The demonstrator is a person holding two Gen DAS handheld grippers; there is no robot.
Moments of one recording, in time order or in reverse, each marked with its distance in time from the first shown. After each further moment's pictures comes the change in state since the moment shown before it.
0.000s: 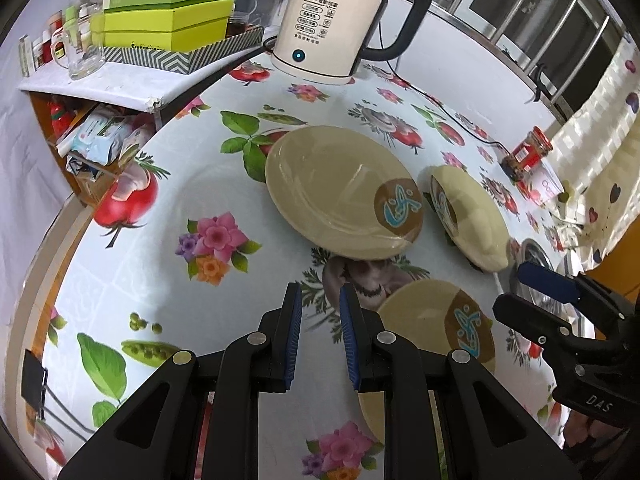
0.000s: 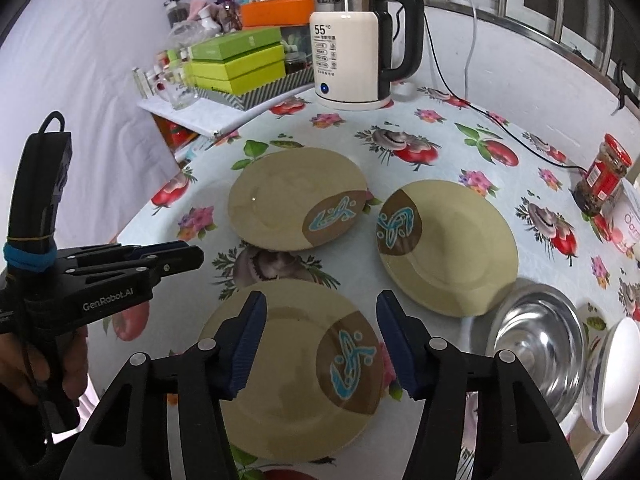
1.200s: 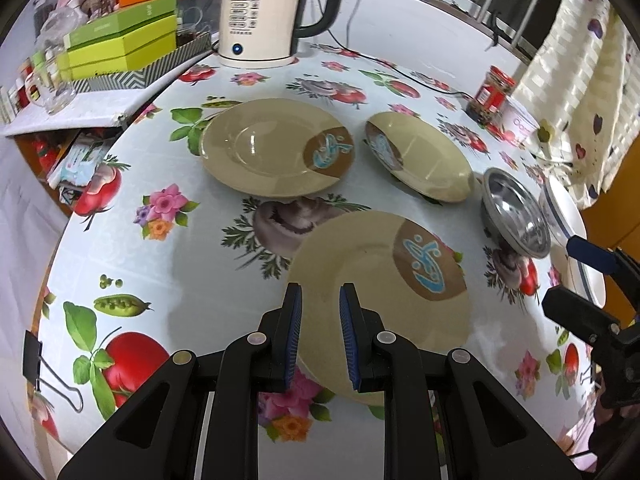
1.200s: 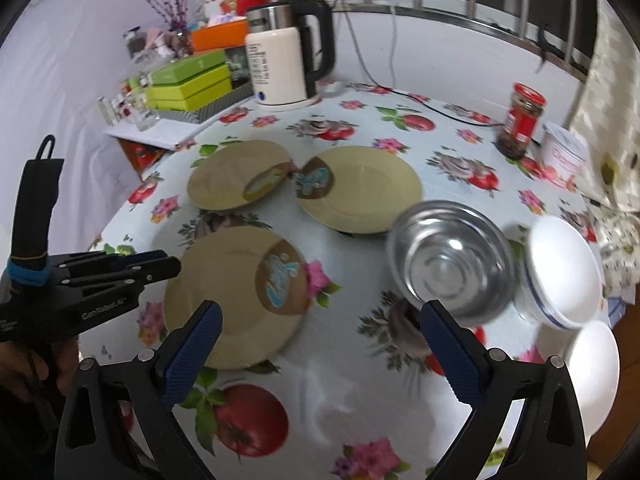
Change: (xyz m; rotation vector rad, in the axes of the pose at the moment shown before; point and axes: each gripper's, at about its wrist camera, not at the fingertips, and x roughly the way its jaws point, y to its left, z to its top) left arm -0.011 -0.057 -0.045 0.159 0.033 0.017; right arm -0.067 -0.032 -0.071 0.118 -0.058 -0.116
